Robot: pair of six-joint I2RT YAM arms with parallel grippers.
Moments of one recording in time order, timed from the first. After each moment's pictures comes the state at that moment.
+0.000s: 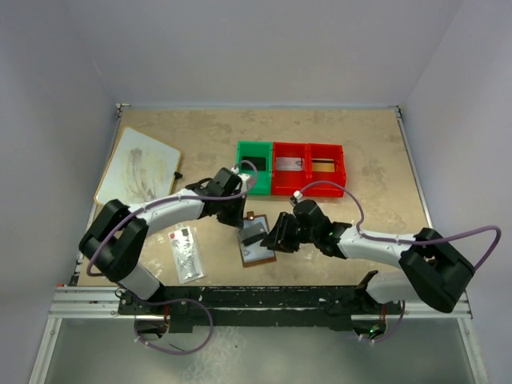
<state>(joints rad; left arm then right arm) -0.67 1.62 0.95 -0.40 0.22 -0.34 0.80 1.31 0.46 0.11 -0.25 1.11</state>
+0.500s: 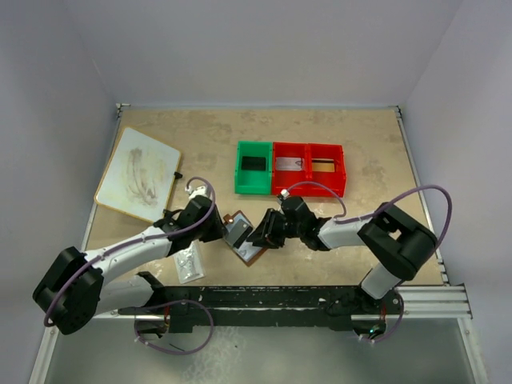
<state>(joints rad) -0.68 1.17 0.50 -0.19 -0.08 -0.84 0.80 1.59 0.54 0.39 -0.34 1.22</state>
